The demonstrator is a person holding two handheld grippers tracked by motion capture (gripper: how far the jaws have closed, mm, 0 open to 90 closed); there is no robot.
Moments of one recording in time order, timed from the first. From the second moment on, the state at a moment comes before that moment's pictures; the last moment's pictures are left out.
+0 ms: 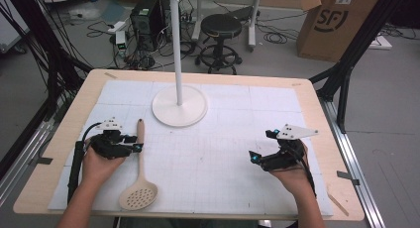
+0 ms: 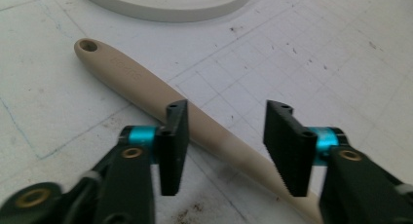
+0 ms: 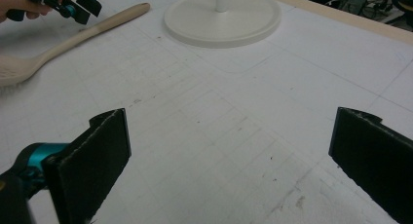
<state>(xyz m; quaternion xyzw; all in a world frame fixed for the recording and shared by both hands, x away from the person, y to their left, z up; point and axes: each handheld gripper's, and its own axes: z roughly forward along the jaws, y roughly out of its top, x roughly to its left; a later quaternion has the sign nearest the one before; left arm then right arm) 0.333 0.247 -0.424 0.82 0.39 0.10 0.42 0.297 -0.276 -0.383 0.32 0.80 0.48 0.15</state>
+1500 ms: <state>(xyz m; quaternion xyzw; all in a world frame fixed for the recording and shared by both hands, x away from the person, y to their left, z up) 0.331 0.231 -0.430 0.86 0.38 0.08 0.34 0.296 -0.275 -0.383 0.32 0.81 0.48 0.15</state>
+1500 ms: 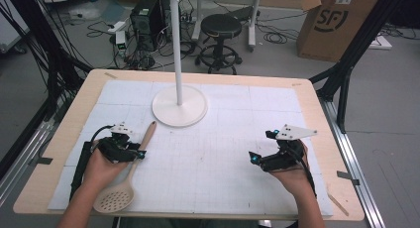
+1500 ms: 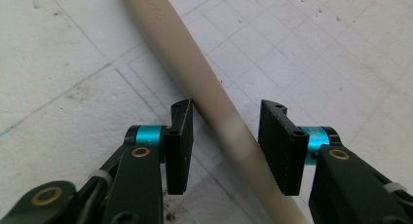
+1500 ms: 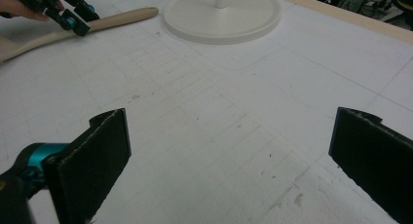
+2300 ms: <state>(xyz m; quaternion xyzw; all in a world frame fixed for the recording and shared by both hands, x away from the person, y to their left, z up) 0.350 0.207 -0.381 0.87 0.38 0.11 0.29 0.296 -0.278 -0.380 0.32 0.80 0.48 0.16</state>
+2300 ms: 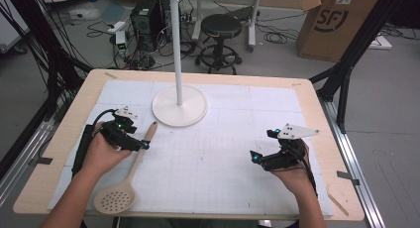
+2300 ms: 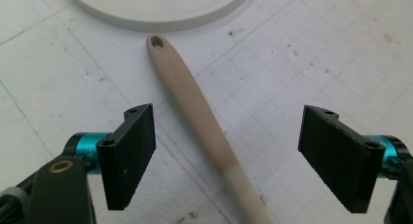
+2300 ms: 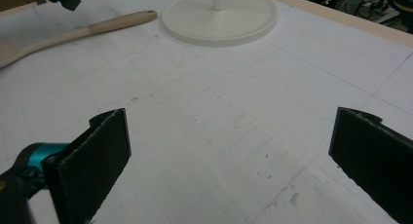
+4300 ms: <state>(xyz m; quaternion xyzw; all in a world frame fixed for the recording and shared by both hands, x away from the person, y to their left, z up) 0.353 0.185 -0.415 0.86 0.45 0.10 0.19 0.298 -0.282 -0.384 0.33 0.80 0.48 0.15</state>
